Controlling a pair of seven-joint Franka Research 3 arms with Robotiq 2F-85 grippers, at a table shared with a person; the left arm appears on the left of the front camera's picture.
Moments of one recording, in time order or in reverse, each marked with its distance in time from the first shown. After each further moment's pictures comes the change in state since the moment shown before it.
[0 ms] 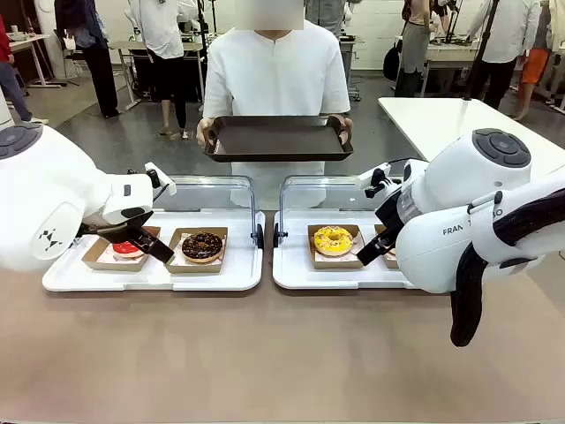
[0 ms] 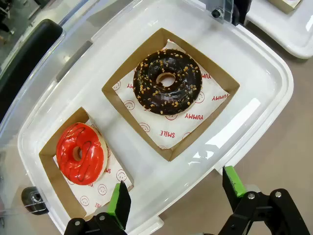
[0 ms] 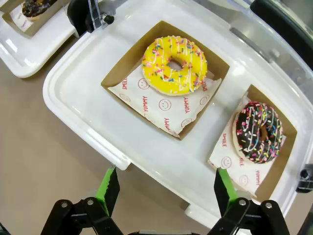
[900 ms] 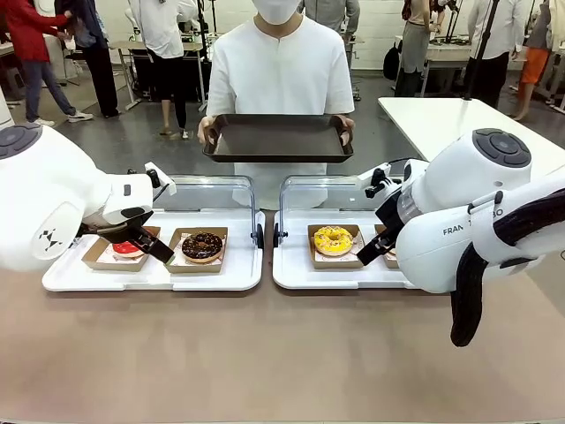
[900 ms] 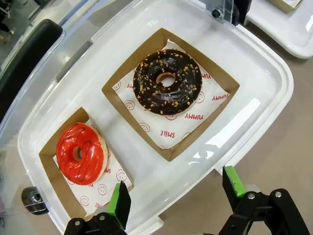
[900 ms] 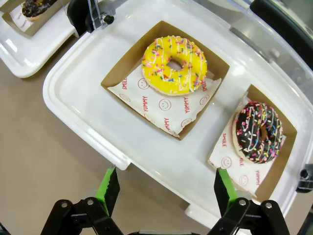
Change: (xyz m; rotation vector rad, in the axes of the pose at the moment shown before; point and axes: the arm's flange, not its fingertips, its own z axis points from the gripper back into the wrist) left arm 0.000 0.000 0.000 0.000 0.000 0.000; right arm 0.000 0.000 0.000 0.000 0.000 0.000
